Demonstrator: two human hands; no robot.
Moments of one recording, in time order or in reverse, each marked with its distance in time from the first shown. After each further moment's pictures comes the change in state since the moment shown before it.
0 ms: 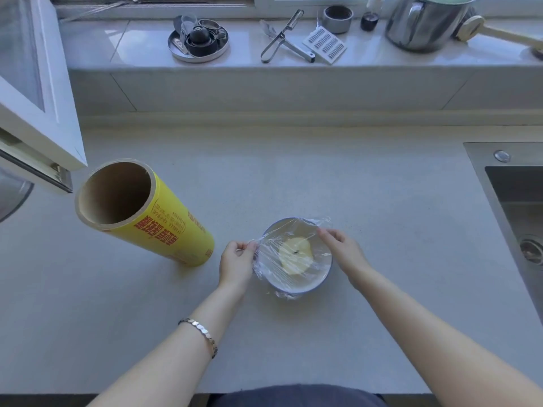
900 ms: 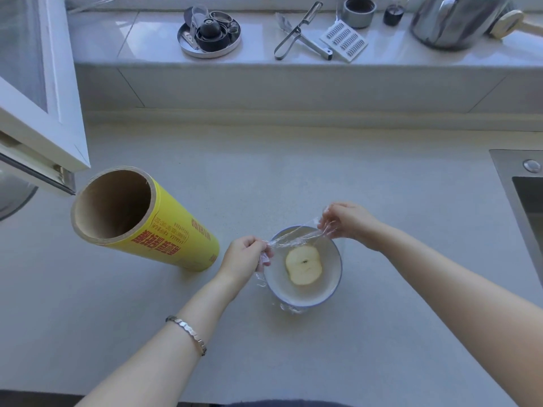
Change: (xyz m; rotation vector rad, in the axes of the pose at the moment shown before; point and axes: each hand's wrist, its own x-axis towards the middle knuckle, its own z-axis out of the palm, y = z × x) left_hand 0.011 0.037 -0.004 0.080 -0.265 -0.008; right_hand 0.053 -0.071 -0.014 -0.047 -0.361 0.051
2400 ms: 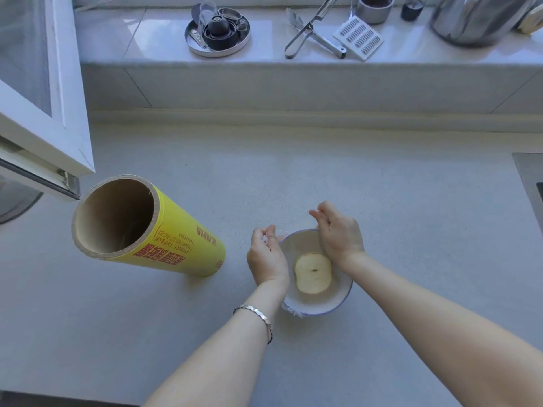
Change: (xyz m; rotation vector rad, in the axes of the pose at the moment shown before) left_hand 0.021 -0.004 0.052 -0.061 0.599 0.192; right_hand 0.029 0.030 0.042 -0.550 0.511 -0.515
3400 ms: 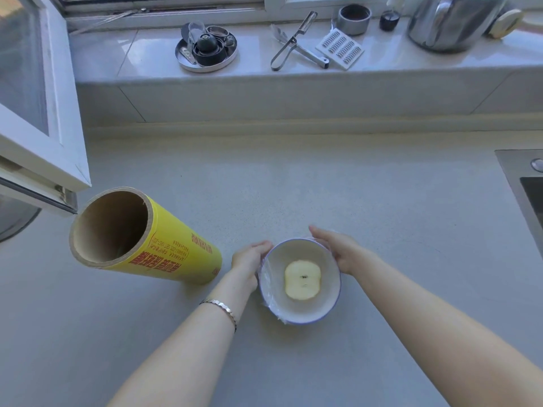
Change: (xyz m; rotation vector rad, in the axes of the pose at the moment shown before) left_hand 0.044 -0.012 -0.018 -0.259 -0.381 -0.617; right_hand 0.003 0.021 -0.003 0.881 -0.441 0.938
